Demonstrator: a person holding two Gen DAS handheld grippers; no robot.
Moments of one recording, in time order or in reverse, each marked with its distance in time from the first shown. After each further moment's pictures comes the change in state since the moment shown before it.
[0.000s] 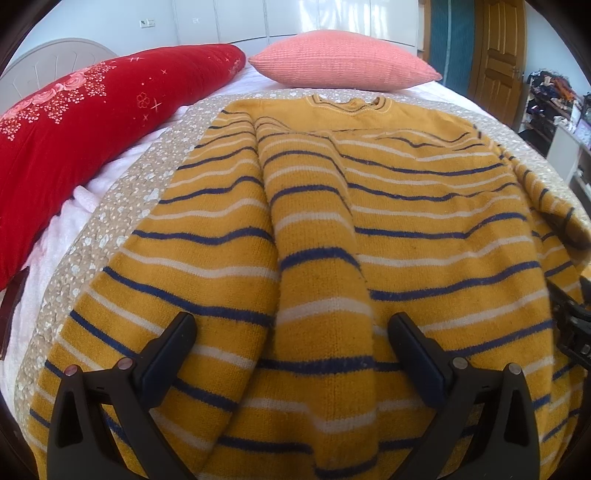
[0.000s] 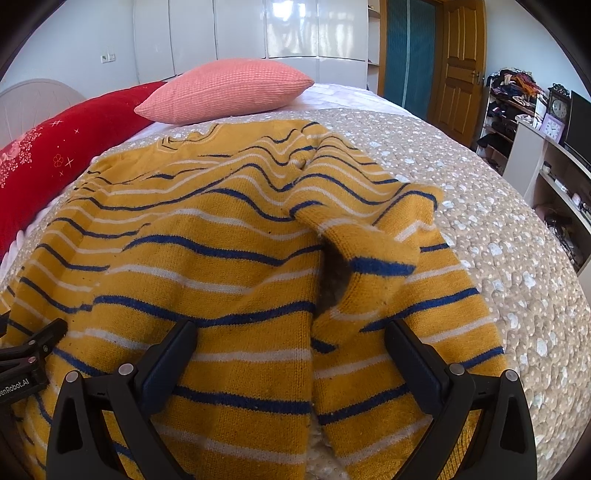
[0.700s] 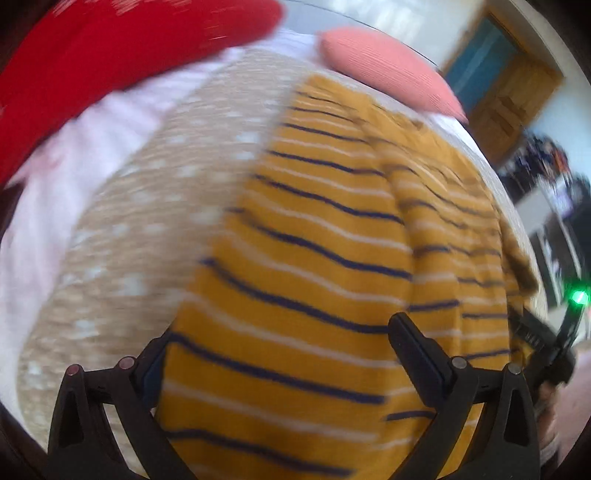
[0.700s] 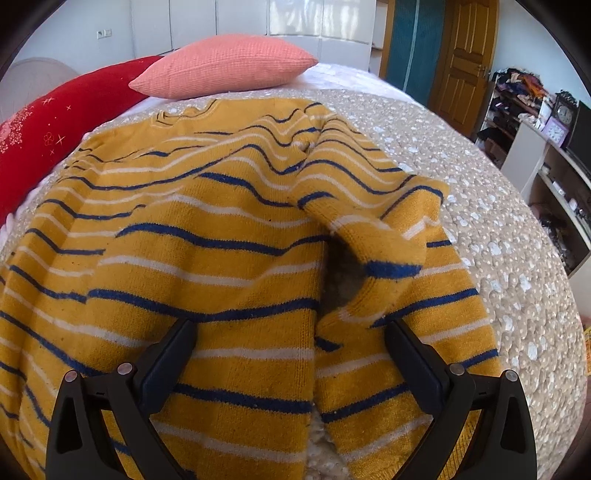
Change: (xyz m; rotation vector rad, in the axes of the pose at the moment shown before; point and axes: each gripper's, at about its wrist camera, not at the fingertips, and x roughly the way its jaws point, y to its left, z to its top) left arm -0.019 0.116 -0.008 -0.203 0.152 -0.235; right arm -0.001 0.003 0.008 -0.032 0.088 -0.018
